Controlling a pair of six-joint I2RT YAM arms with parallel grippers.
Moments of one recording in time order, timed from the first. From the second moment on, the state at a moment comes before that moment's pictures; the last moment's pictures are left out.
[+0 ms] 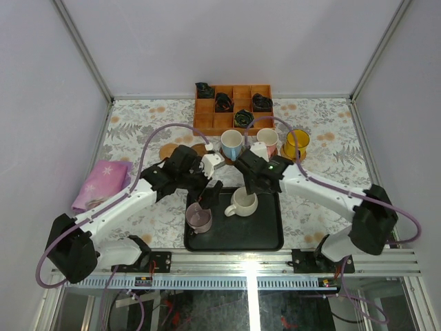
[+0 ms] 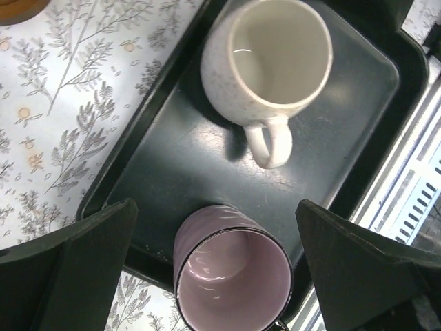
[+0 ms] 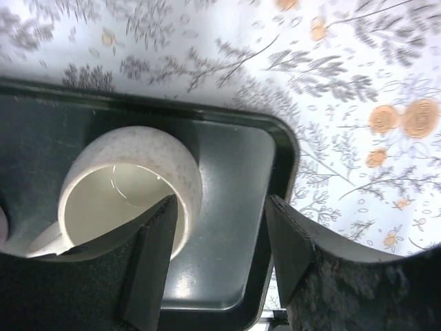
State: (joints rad) left arm -0.65 1.21 0.87 -0.49 0.42 0.08; right arm 0.90 1.54 1.16 -0.87 0.41 0.61
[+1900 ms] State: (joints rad) left arm -0.90 1.55 0.90 -0.27 0.24 0.01; right arm 0.89 1.09 1.06 -0.94 0.78 0.78
